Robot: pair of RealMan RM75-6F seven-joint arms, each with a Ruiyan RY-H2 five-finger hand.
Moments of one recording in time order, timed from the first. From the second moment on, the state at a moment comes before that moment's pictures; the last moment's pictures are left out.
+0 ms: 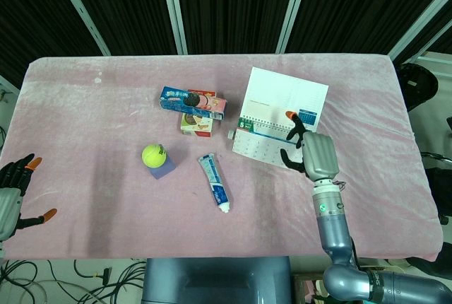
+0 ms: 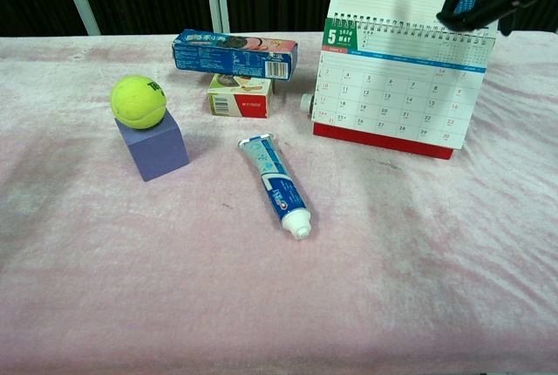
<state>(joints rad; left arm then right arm) -0.11 -1.08 -0.03 -1.66 1.48 1.44 -0.04 0.60 -1.45 0.43 -1.94 -0.85 1.36 -0.53</state>
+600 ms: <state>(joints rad) -0.11 -1.08 -0.03 -1.66 1.48 1.44 -0.05 0.70 -1.31 0.40 -1.85 -0.57 1.18 -0.72</state>
